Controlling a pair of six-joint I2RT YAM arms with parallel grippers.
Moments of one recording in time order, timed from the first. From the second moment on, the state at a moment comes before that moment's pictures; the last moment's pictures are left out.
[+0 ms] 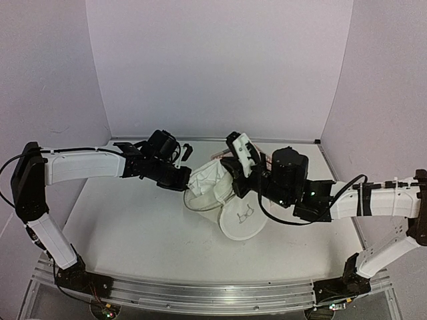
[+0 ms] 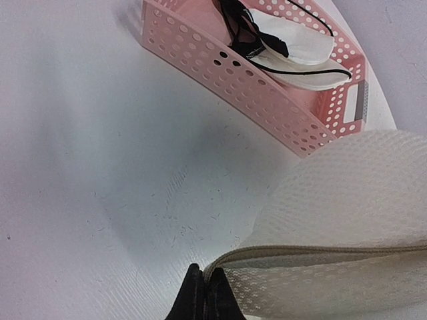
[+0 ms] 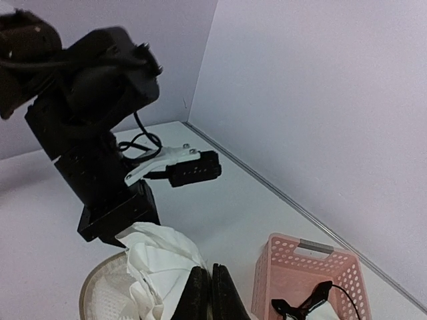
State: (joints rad) left arm -0.79 1.66 1.22 -0.39 0.13 -0.45; right arm 1.07 1.40 0.86 0.42 0.28 -0.22
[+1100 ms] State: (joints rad) left arm -0.80 1.55 1.11 -0.38 0.10 -0.45; right arm 0.98 1.21 0.77 0.46 0.05 0.43
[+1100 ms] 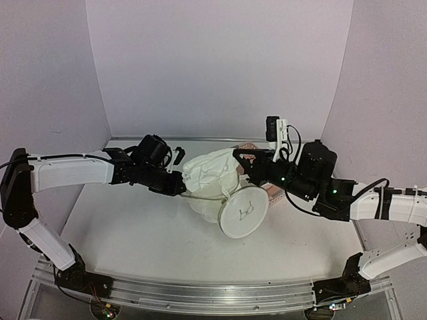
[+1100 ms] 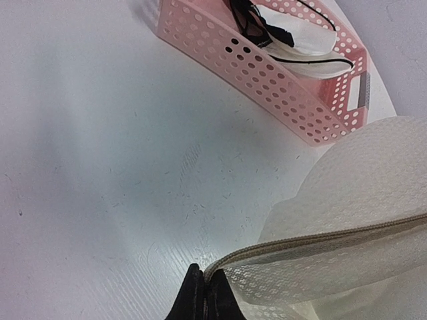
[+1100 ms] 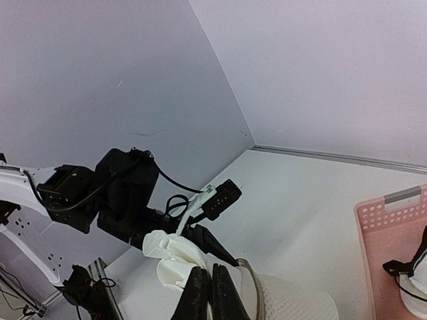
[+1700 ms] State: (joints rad) left arm -0.80 1.51 1.03 -0.37 0.04 -0.45; right arm 0.98 1.28 0.98 0.61 0.31 0.46
